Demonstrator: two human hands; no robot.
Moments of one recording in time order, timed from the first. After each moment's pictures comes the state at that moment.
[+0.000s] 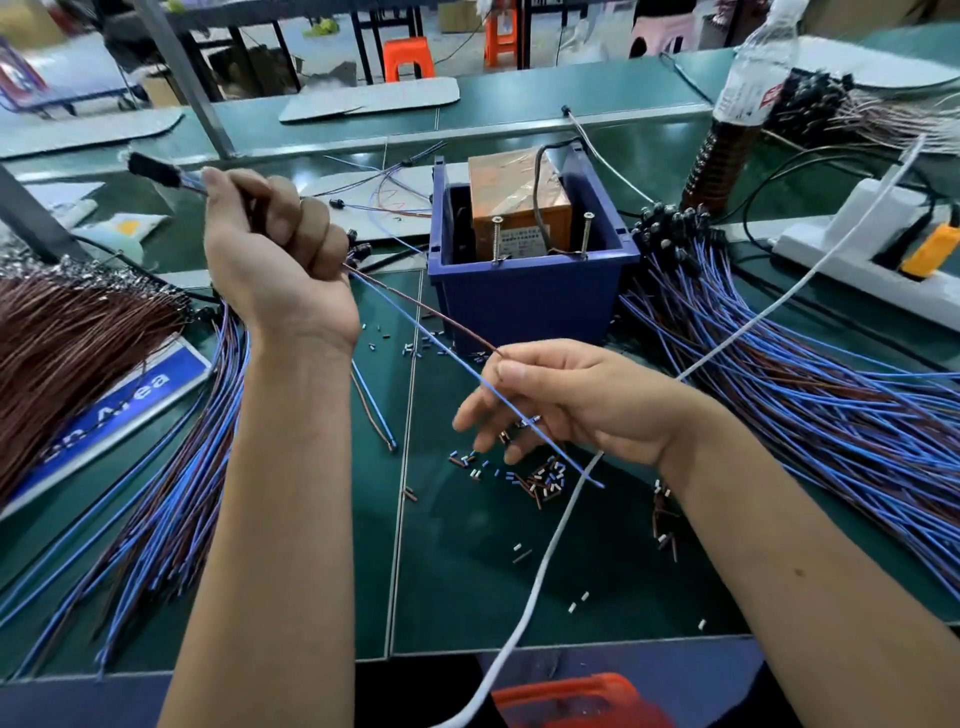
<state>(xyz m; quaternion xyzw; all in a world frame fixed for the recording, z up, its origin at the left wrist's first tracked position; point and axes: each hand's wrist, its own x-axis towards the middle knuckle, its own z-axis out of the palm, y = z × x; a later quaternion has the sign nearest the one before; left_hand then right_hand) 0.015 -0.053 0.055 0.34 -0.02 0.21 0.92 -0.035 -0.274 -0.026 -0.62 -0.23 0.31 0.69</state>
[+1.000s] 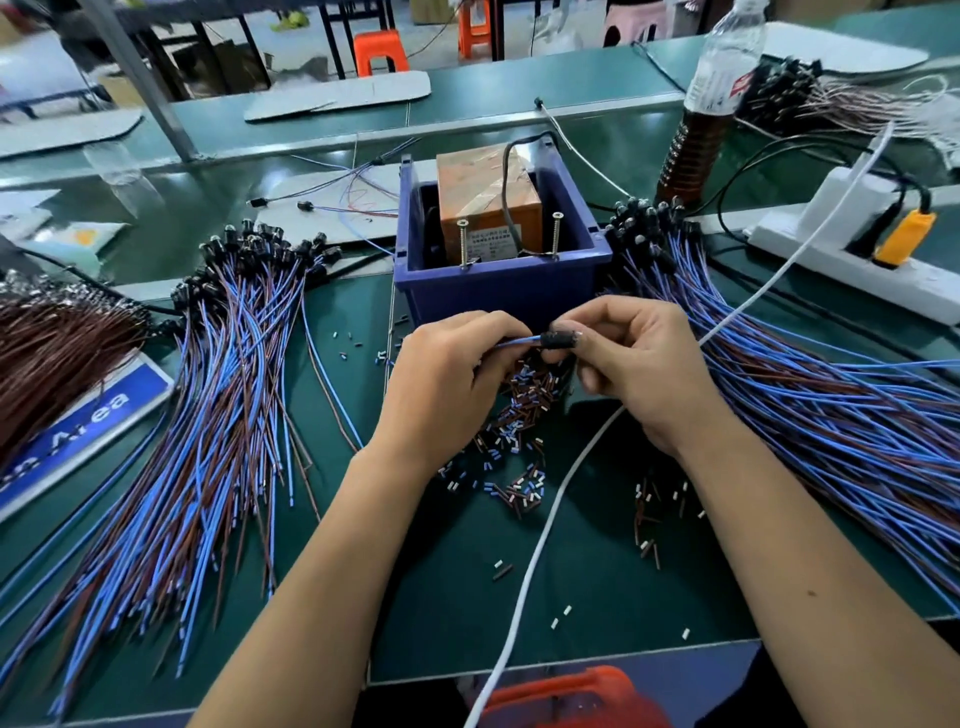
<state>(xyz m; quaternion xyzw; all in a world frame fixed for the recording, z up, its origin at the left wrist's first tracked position) -0.002 -0.114 -0.039 0.84 -0.34 0.22 0.36 -0.027 -0.316 -0.046 -0.69 -0.06 -0.07 0.71</state>
